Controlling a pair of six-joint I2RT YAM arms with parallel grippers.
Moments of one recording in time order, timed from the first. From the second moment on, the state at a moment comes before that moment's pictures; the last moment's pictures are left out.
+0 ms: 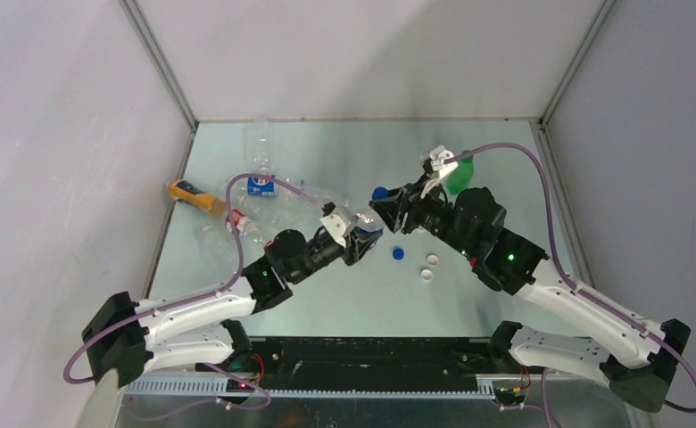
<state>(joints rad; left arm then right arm) -0.99 1.05 0.56 0.54 -0.02 0.02 0.90 0.98 0.99 -0.07 0.06 0.32</state>
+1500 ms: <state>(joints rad) -0.92 0.79 0.59 0.15 -0.47 0.08 0.06 1.13 0.87 0.08 0.20 0.10</state>
